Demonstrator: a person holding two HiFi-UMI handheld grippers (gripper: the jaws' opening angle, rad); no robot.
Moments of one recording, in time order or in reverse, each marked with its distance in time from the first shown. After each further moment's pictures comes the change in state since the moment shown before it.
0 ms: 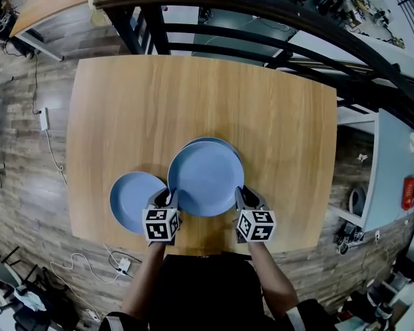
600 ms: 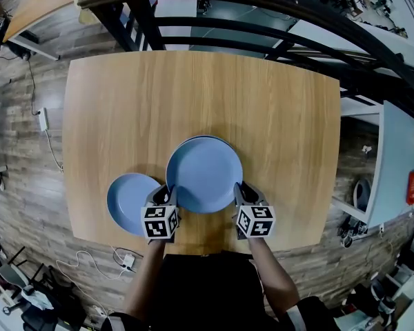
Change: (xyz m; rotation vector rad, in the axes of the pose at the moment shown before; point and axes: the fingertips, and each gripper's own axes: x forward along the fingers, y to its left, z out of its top) left arm 0.017 -0.002 0.003 0.009 0.037 0.025; right arm 0.019 -0.014 -0.006 0.028 0.035 0.015
